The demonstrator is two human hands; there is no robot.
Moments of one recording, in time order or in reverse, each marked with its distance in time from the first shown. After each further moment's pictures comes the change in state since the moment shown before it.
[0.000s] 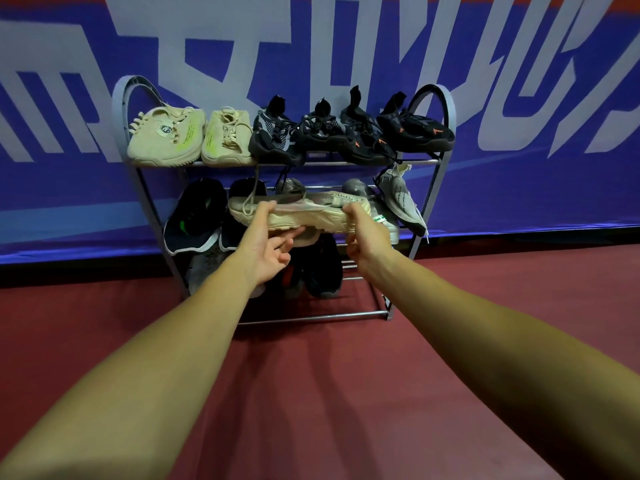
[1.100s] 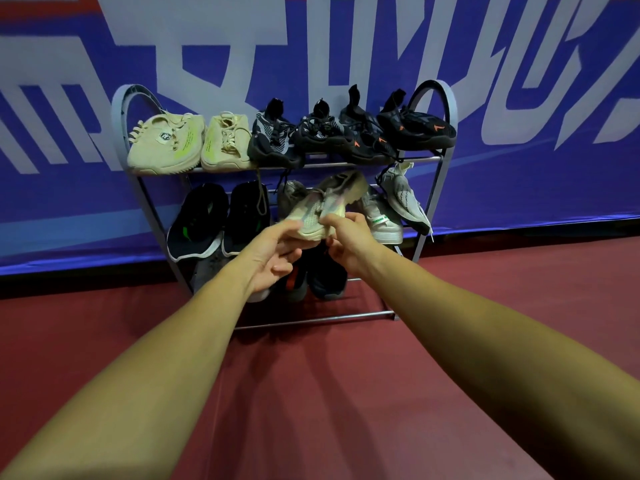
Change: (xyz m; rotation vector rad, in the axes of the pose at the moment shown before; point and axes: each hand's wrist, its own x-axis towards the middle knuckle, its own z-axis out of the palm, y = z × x) left_hand -0.001 -0.002 -0.004 0.232 -0.140 0.022; right_hand 0.009 0.006 0.024 -0.027 -0.175 0.037
